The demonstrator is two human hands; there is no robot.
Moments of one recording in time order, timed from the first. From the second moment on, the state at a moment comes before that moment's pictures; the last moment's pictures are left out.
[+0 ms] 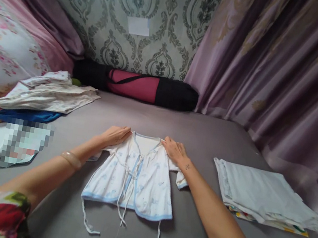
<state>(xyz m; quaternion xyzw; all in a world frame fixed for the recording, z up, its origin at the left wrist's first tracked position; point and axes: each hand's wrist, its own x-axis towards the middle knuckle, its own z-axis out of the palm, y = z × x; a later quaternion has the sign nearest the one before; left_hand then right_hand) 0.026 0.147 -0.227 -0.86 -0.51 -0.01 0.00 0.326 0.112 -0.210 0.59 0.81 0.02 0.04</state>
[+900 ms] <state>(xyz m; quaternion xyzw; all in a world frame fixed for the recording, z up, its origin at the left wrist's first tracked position) 0.044 0.236 -0.227 -0.81 -0.57 -0.10 -0.09 0.304 0.213 -0.221 0.63 0.76 -0.10 -0.08</state>
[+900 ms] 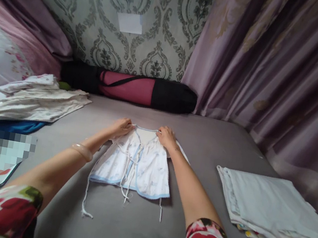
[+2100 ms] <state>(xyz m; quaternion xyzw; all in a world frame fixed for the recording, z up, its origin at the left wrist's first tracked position) 0.173 0.185 -0.258 -0.89 -0.39 -0.21 -0.07 0.419 0.125 -0.204 0.75 0.60 -0.29 0.00</state>
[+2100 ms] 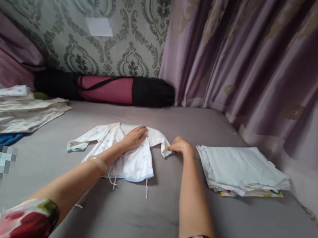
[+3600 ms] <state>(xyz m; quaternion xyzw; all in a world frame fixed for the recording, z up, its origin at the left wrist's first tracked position) 0.177 0.176 -0.253 -0.88 -0.45 -0.13 -0.05 0.439 0.128 -0.237 0.82 0.53 -0.05 -0.22</state>
